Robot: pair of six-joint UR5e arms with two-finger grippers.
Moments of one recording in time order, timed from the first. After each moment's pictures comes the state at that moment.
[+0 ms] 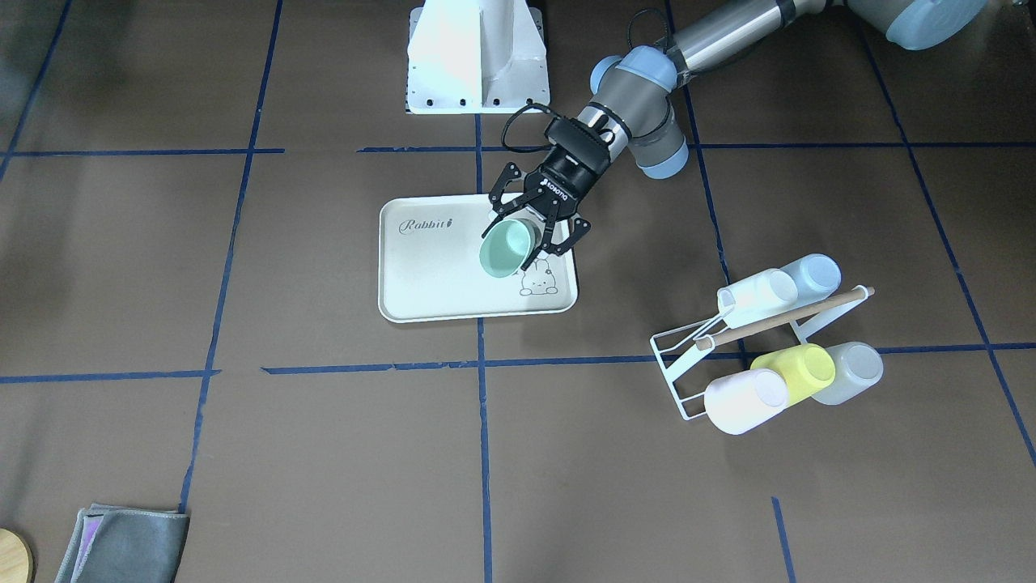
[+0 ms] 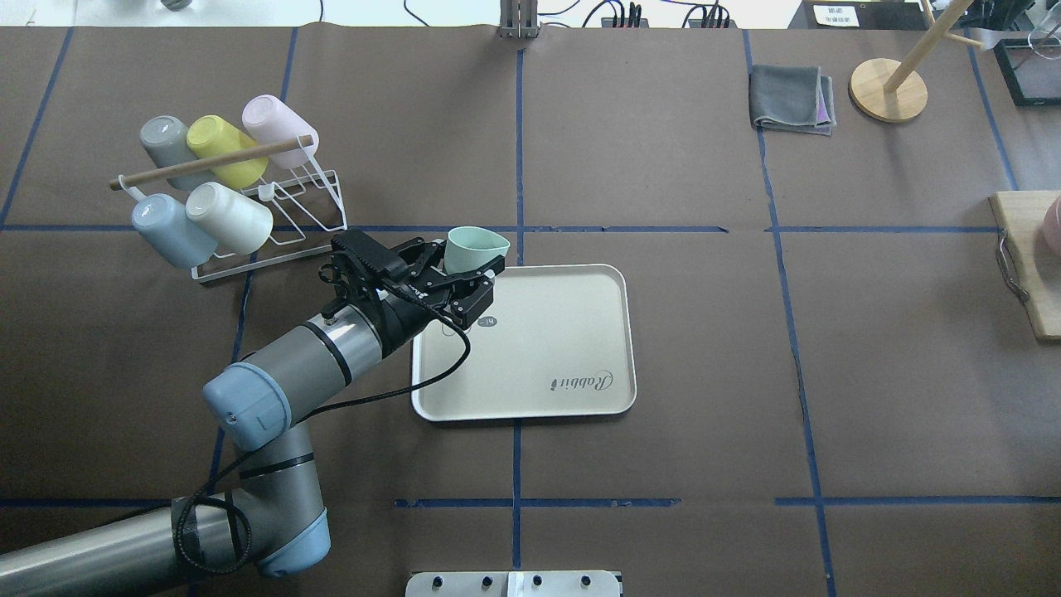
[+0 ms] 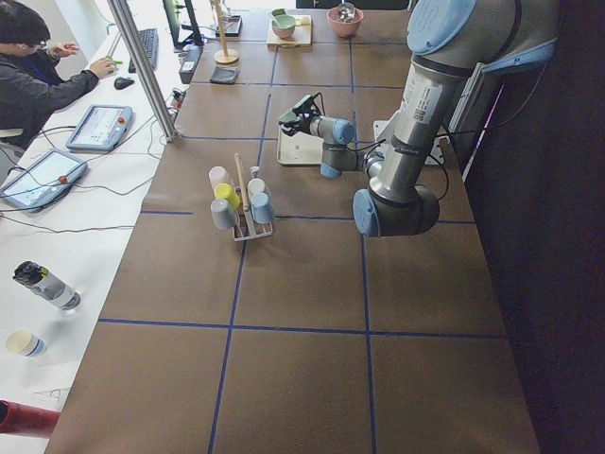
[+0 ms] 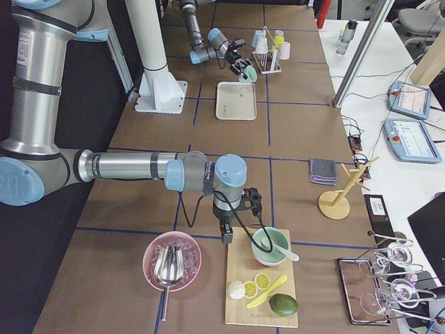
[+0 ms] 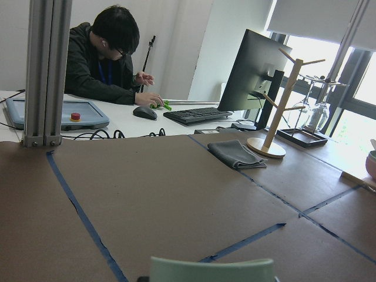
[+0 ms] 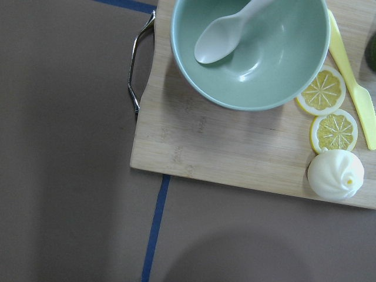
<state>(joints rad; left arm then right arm) -0.35 -2.14 -1.35 -3.04 -1.15 -0.59 1.52 -1.78 1.82 -1.64 2.24 -0.18</state>
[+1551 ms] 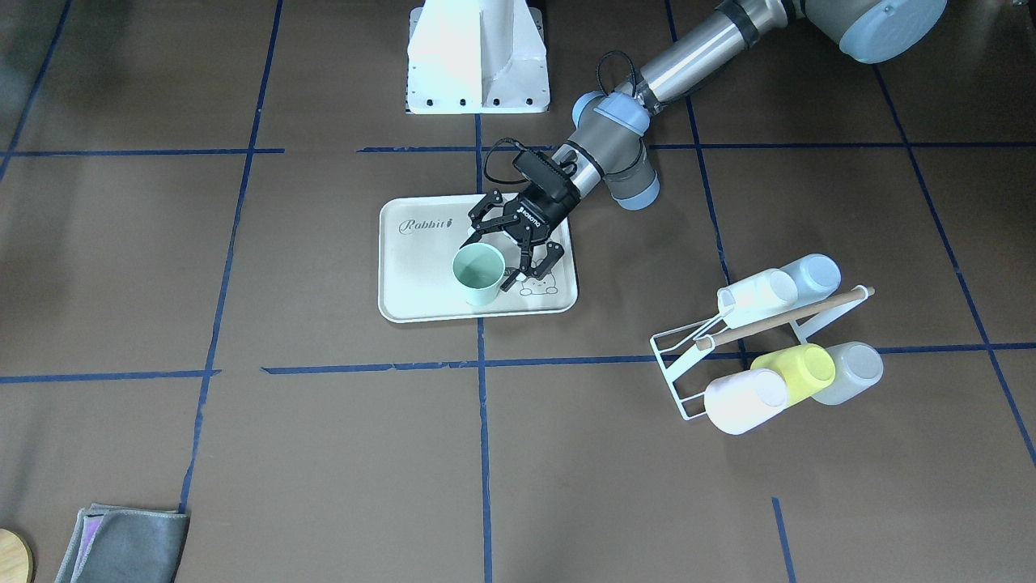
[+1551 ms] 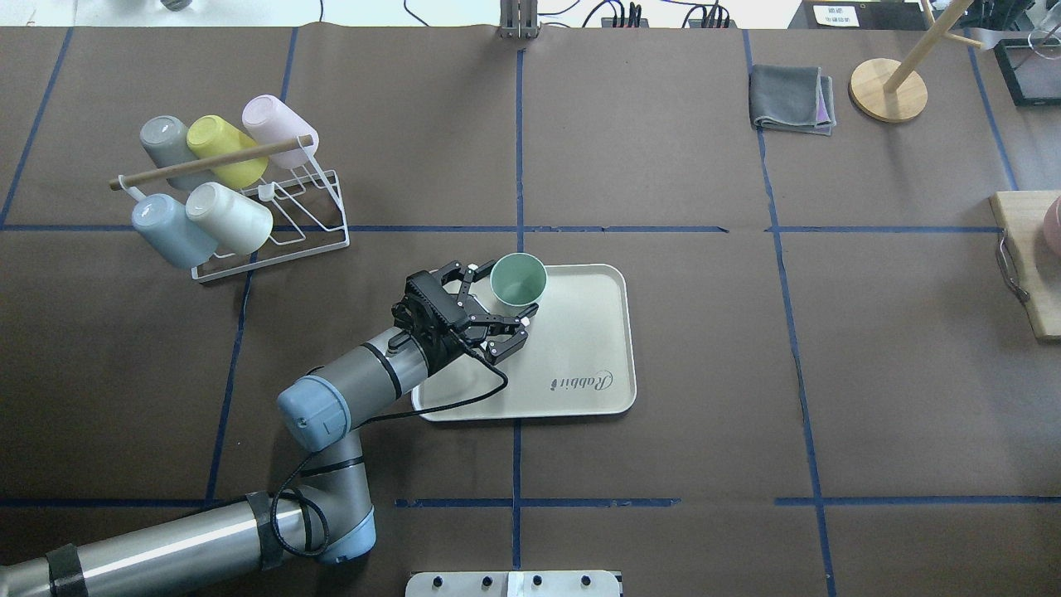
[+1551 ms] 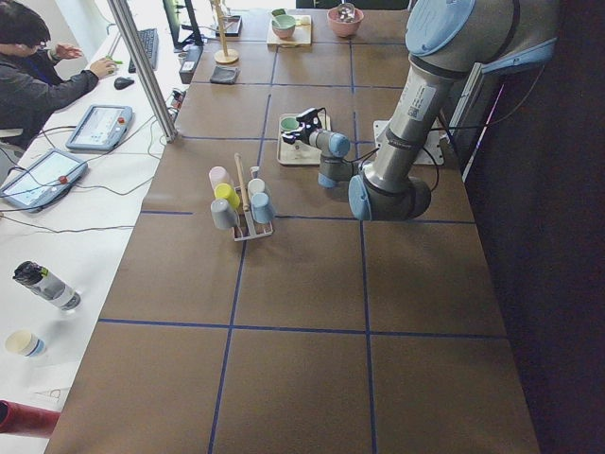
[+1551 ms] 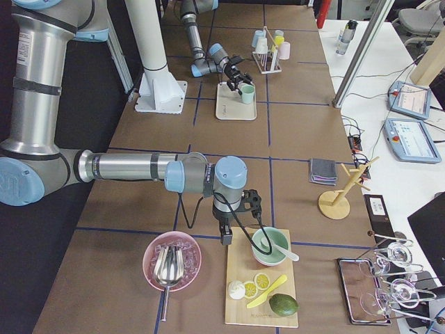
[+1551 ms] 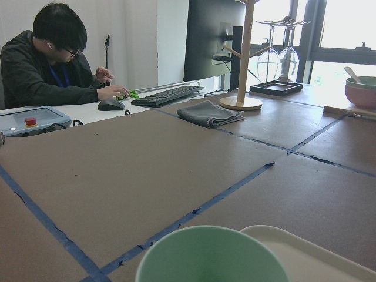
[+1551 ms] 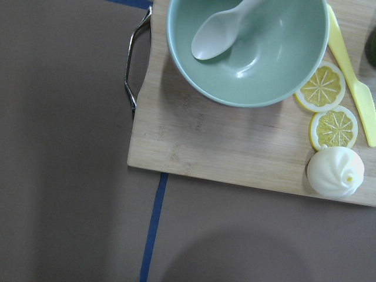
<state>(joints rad) -0.32 -2.23 -1.08 -3.27 -1.20 -0.41 1.52 -1.78 1.81 -1.64 2.24 -0.18</state>
